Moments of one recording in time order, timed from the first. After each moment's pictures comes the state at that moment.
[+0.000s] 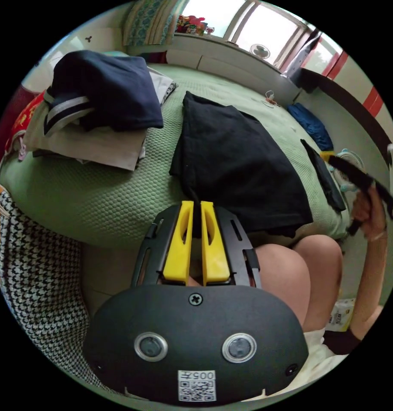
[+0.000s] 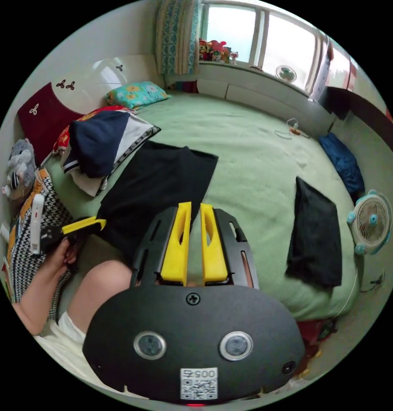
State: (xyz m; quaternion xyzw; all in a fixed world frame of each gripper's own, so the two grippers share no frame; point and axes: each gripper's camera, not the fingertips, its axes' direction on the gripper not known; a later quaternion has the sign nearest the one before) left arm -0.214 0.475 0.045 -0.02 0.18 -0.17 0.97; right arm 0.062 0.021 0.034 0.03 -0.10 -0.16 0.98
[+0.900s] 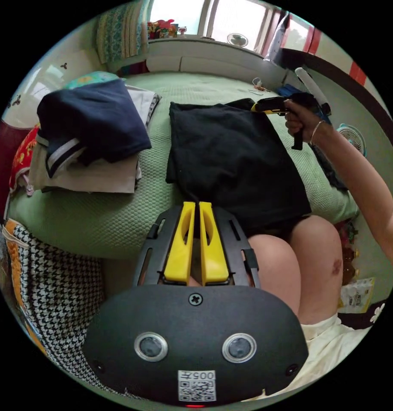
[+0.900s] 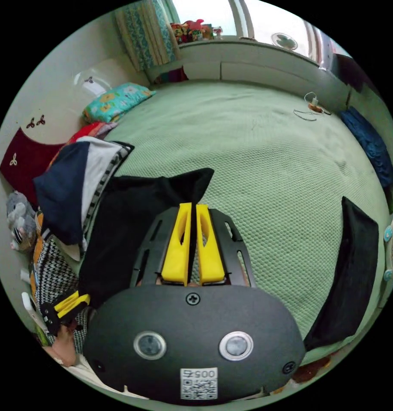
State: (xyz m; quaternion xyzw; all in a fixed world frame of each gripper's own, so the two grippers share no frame) left arm -0.130 0.423 -0.011 0.00 0.16 -0.10 0.98; right arm 0.087 -0.102 0.155 -0.03 -0.19 -0.08 0.98
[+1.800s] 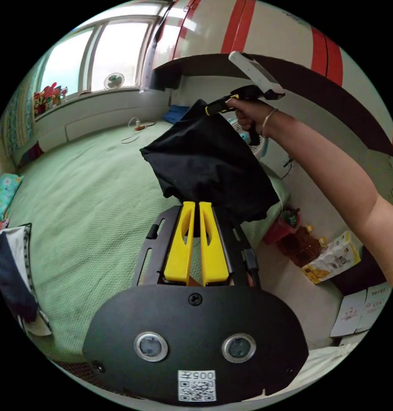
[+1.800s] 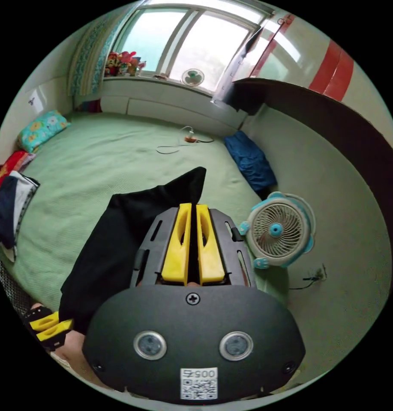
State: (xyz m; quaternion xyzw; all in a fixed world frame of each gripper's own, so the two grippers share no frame) left arm 0.211 0.202 -0.134 0.16 0.34 0.10 0.92; right arm 0.391 -0.109 0.029 0.05 0.14 -0.04 0.99
